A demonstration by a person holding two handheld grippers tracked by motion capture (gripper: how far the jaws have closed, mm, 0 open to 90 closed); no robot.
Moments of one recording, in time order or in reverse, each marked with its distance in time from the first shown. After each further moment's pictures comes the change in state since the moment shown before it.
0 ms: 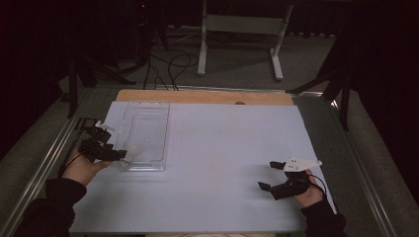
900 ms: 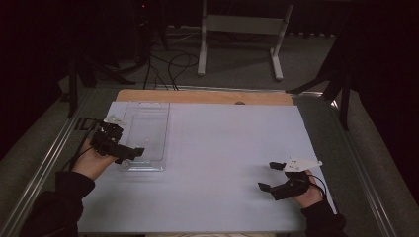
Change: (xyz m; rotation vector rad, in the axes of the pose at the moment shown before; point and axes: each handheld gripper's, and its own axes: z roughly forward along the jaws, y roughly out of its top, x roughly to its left) left arm -0.029 0.026 -0.006 -0.129 -0.123 0.152; right arm 0.000 -0.002 0.000 -0.010 0.019 0.010
